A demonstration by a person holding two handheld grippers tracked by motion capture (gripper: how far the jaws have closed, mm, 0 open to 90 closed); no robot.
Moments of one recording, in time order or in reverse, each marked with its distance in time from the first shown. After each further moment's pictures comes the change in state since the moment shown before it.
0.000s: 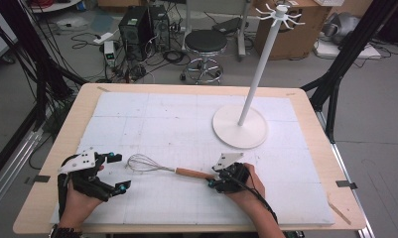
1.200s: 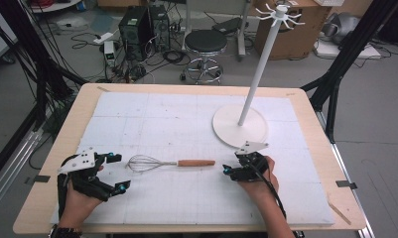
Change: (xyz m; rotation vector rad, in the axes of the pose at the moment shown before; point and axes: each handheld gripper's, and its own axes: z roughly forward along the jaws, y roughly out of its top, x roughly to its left) left arm 0.001 -0.001 -0.001 0.002 0.005 0.000; right arm -0.046 -0.027 -0.027 -0.051 -0.147 0.228
